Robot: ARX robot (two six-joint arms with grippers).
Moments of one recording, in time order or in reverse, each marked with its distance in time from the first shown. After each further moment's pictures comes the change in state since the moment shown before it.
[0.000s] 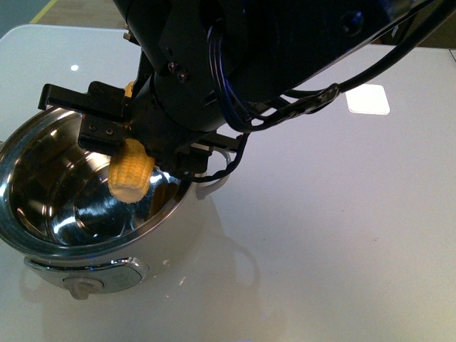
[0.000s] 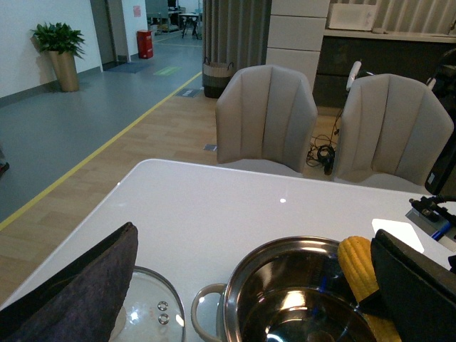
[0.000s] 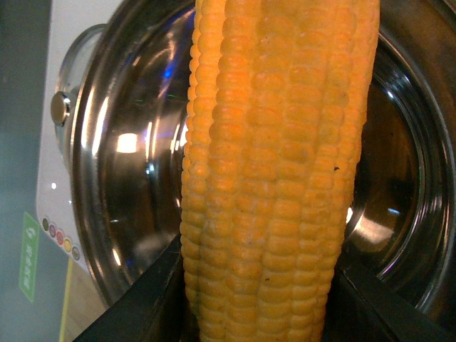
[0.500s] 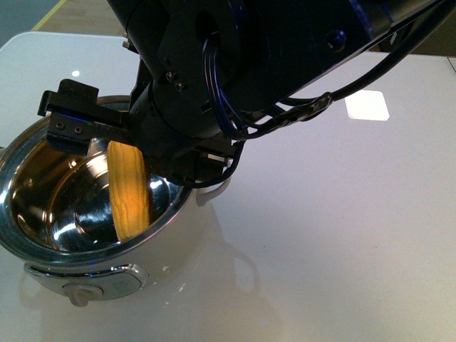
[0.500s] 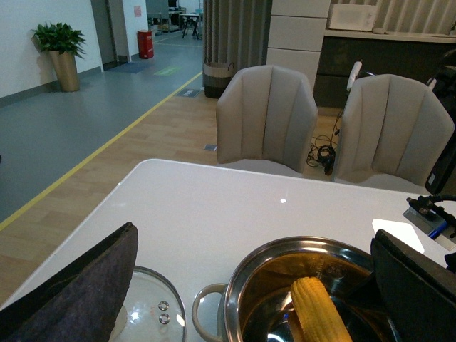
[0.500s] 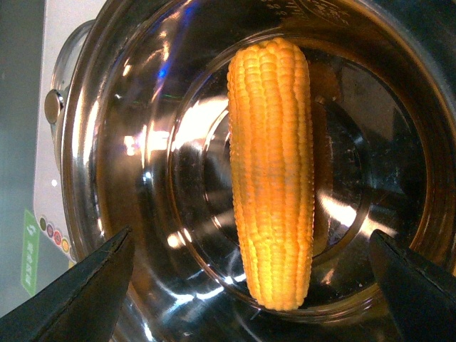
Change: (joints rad) left arm 0.000 0.000 0.000 0.000 0.000 0.000; right arm -0.005 0.011 0.008 0.008 -0.013 0.002
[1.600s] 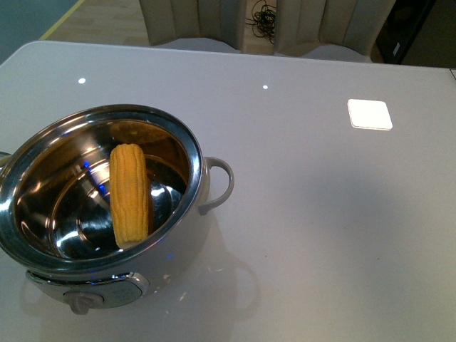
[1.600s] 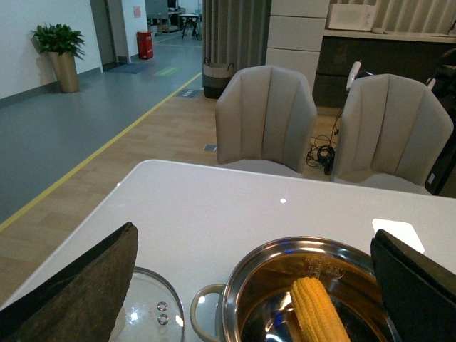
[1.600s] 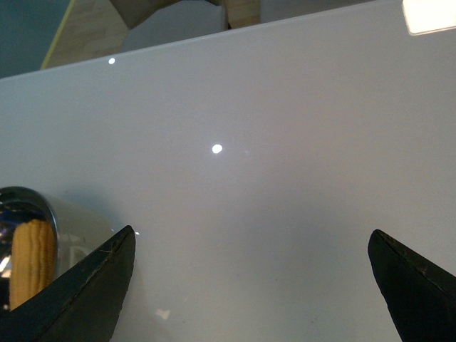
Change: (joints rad) left arm 0.000 0.000 0.000 0.000 0.000 0.000; right arm -0.558 -1.014 -0.781 0.097 0.208 -0.390
